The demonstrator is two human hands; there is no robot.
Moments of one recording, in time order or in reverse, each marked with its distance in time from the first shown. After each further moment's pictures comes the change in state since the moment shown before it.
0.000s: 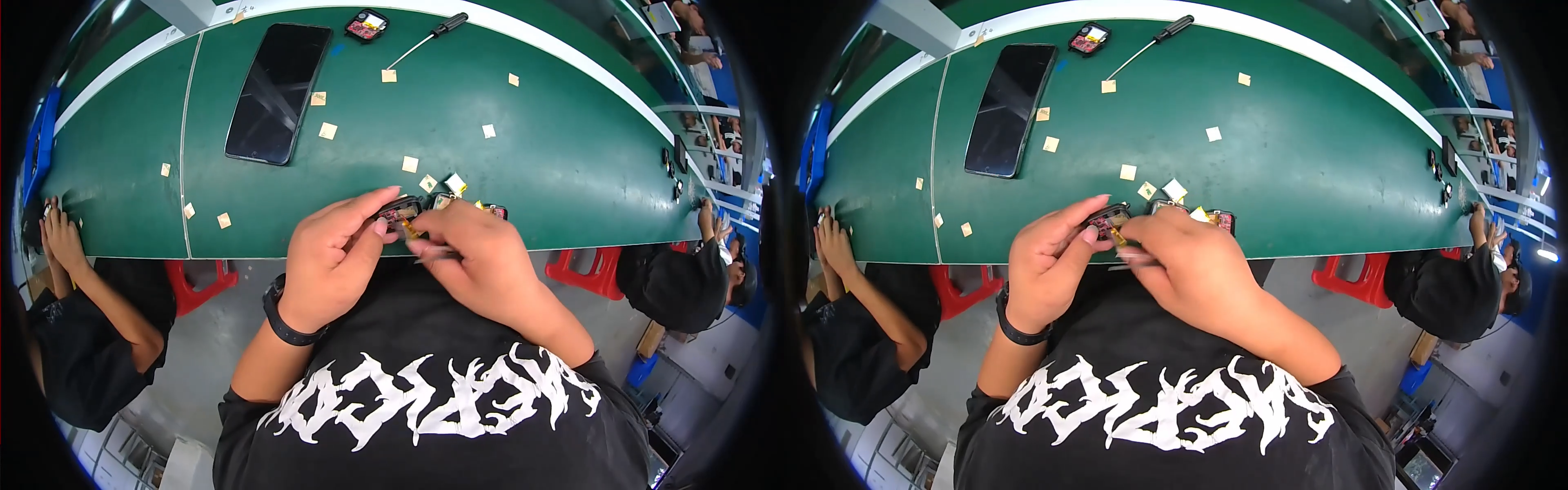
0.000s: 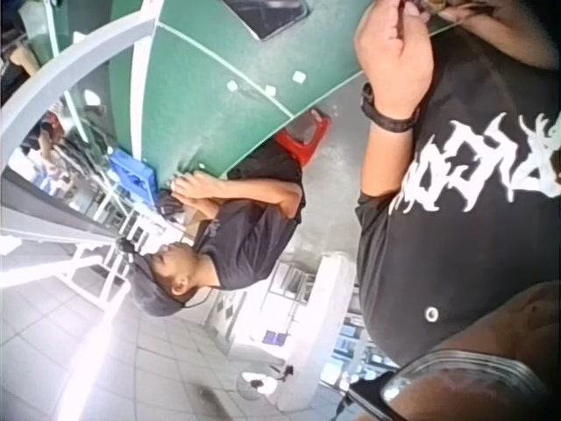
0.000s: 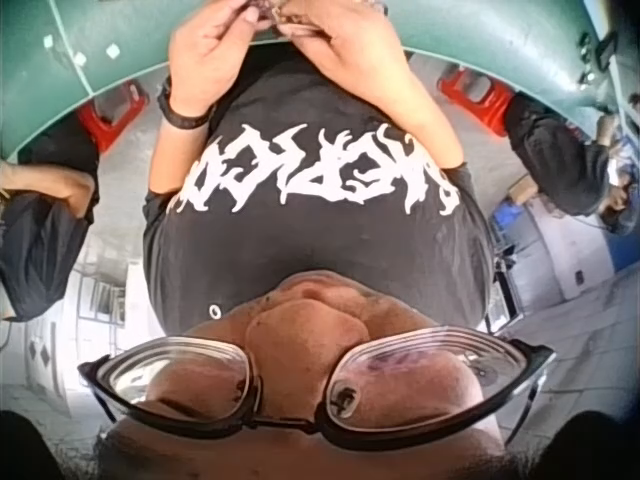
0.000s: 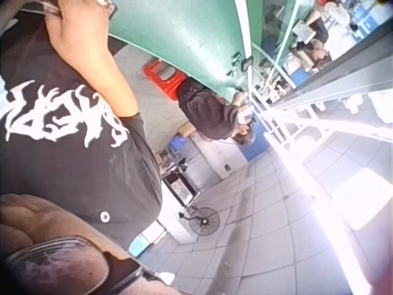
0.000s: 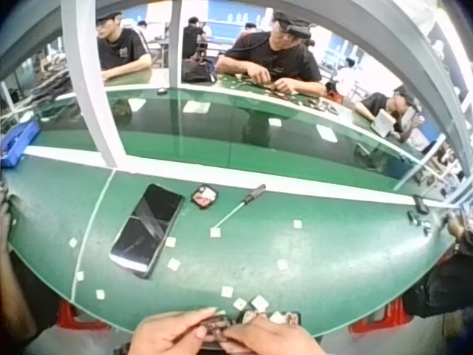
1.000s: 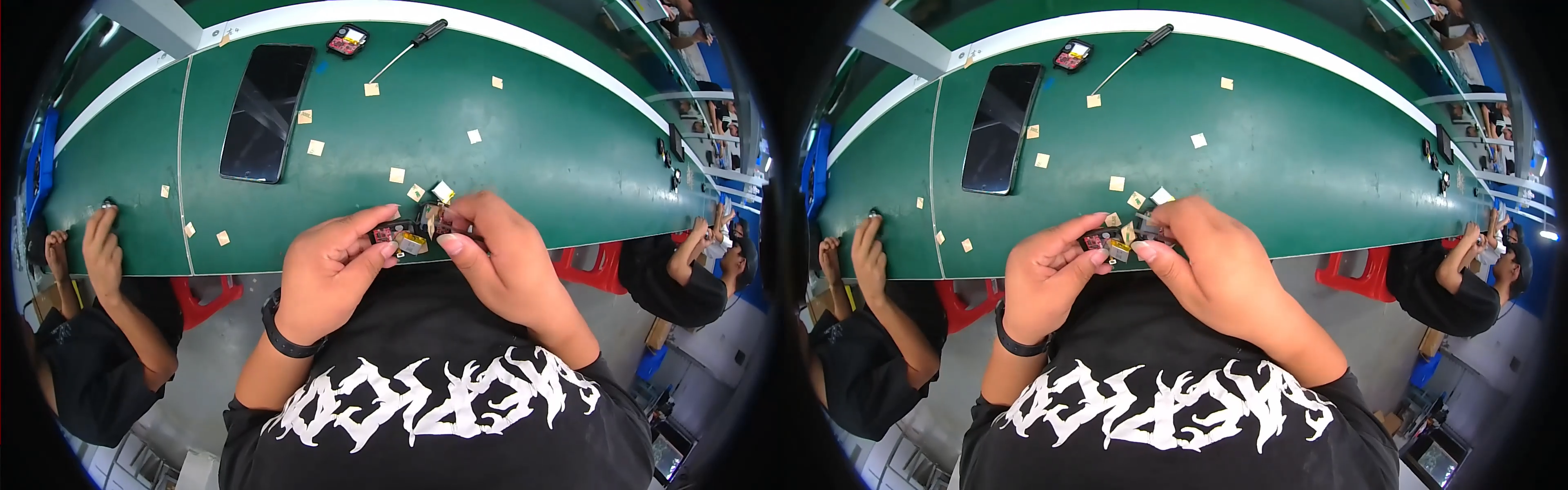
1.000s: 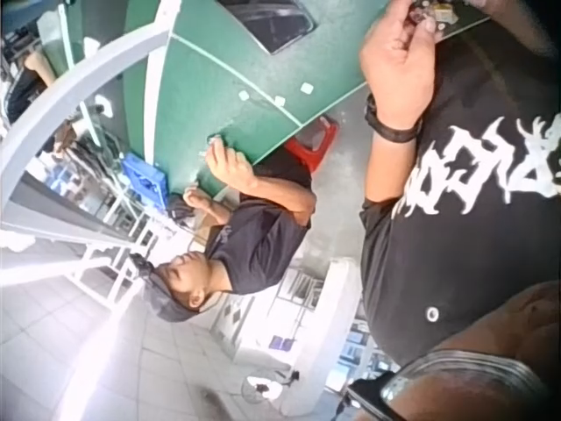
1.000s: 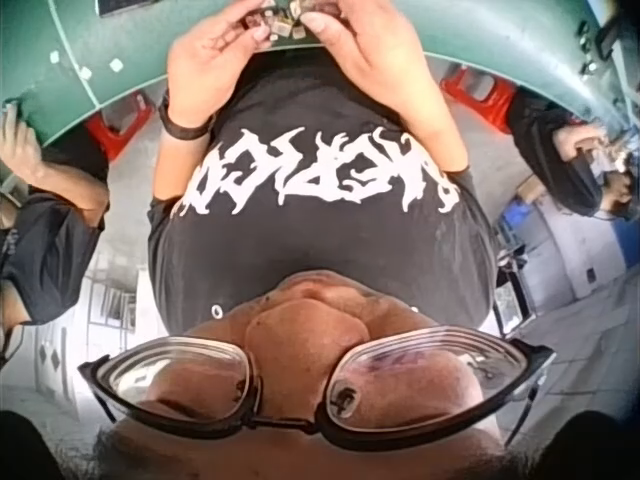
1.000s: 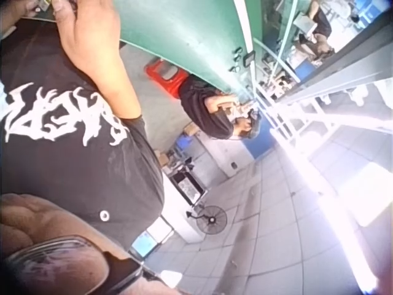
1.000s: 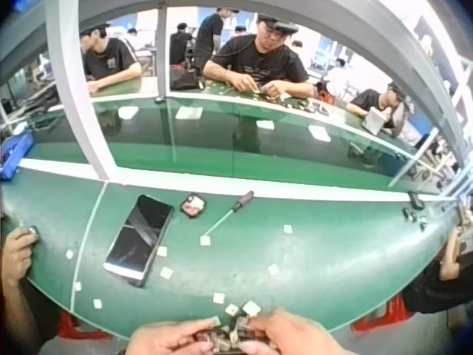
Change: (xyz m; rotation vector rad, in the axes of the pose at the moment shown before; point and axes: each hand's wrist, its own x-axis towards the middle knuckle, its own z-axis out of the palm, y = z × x) left_hand -0.002 0.017 0.004 0.021 -0.072 -0.121; right_hand -0.004 -0.005 -0.029 0.161 0.128 0.118
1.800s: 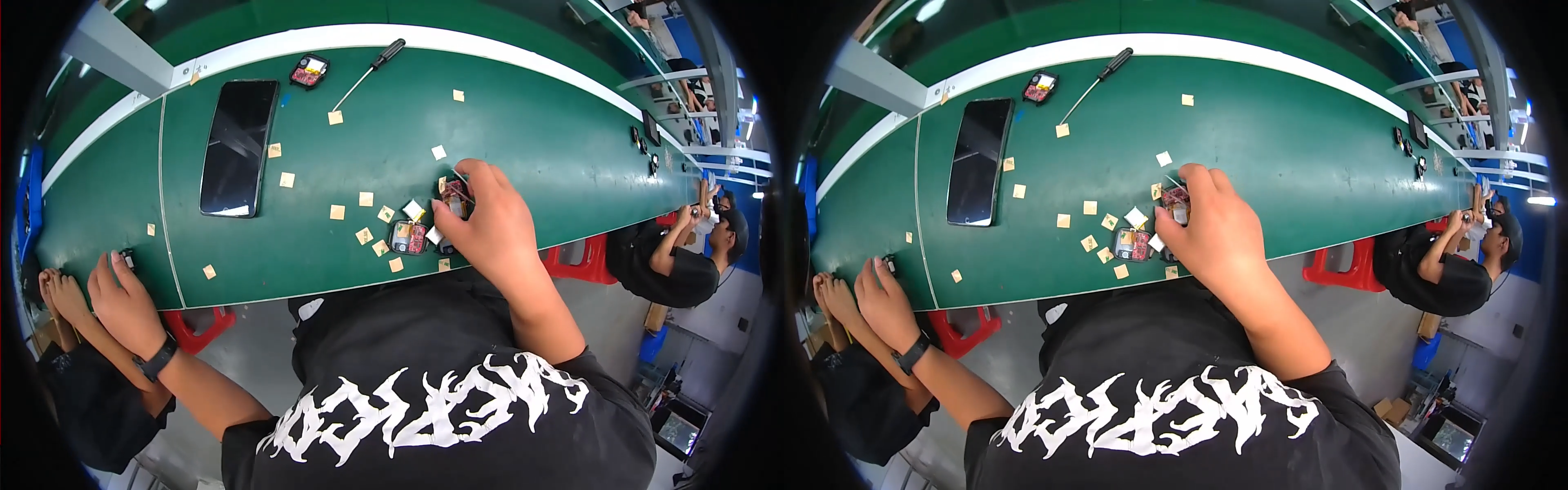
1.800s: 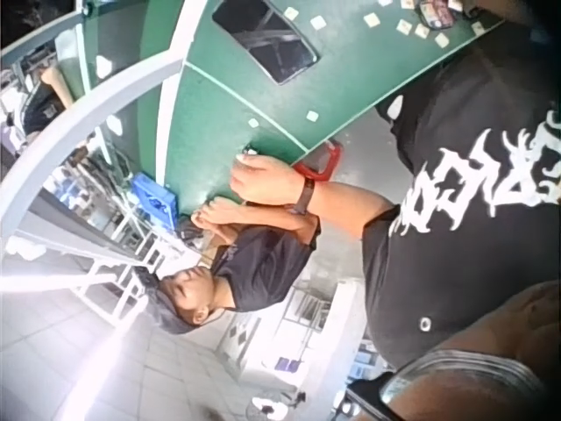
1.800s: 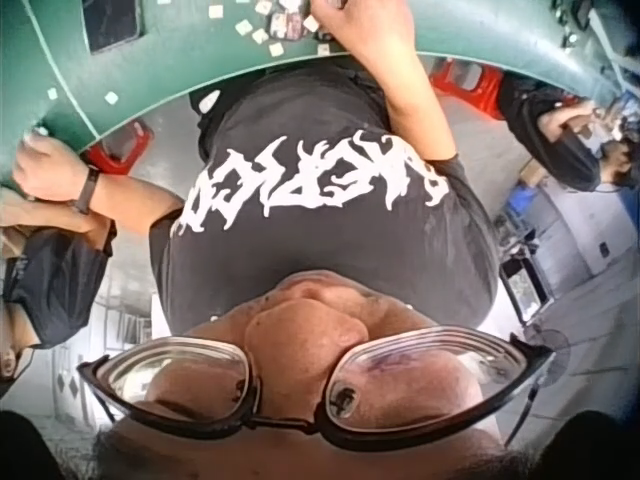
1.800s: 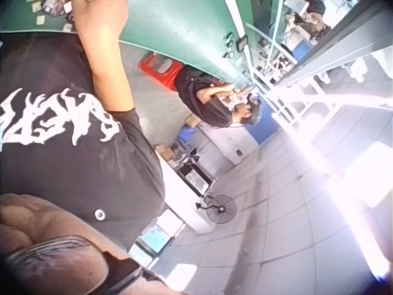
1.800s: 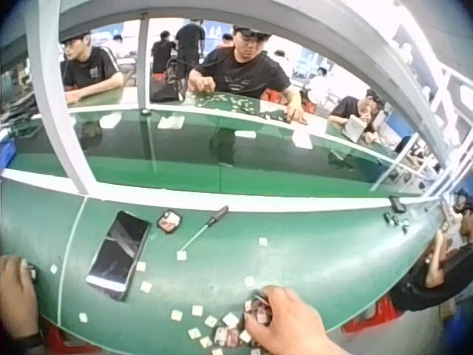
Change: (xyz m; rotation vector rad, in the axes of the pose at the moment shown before) left_hand -0.042 0.029 -0.208 1.700 1.084 0.107; right_hand 0.020 0.034 -0.011 -0.559 0.193 0.262
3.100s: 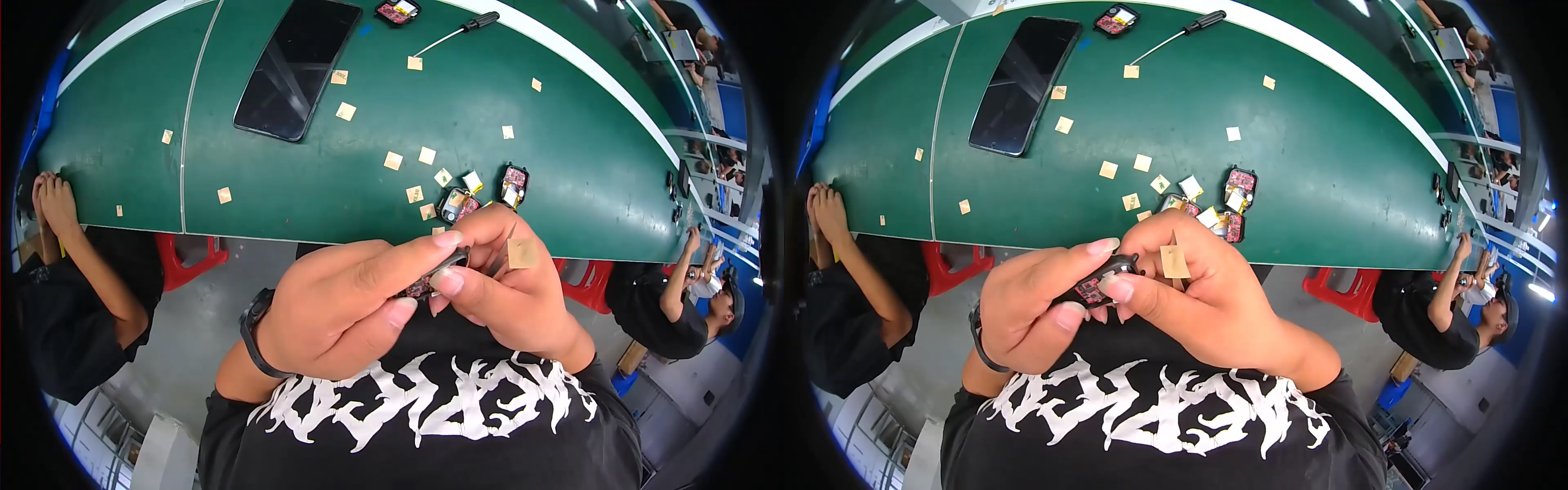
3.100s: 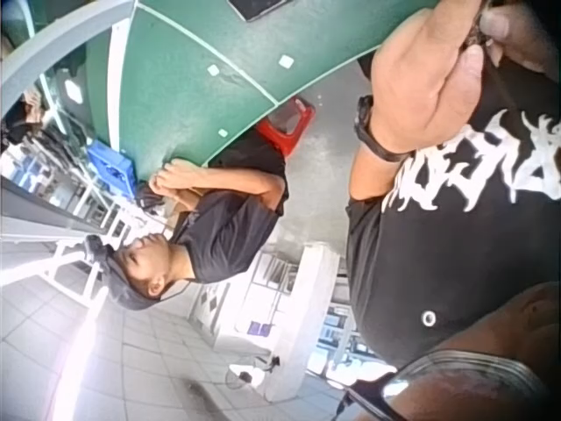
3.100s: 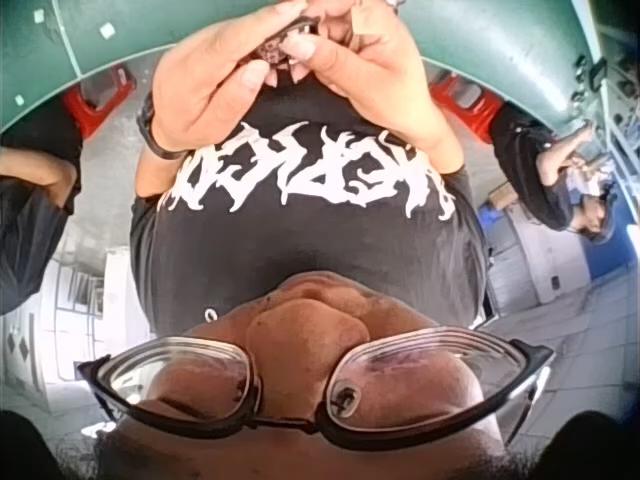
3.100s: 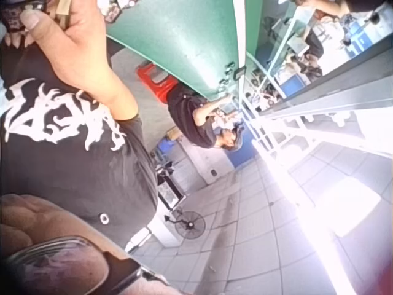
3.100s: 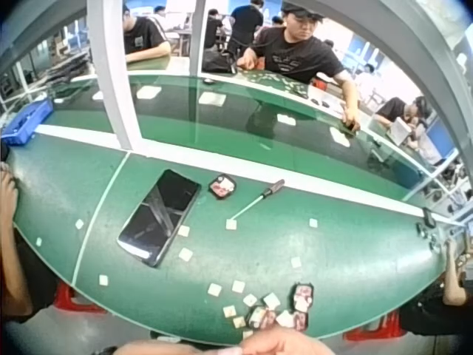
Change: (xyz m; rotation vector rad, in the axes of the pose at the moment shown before) left_hand -0.068 0.166 -0.076 -1.707 -0.729 0.478; right_hand -0.042 -0.059 -0.015 1.367 -0.717 0.029
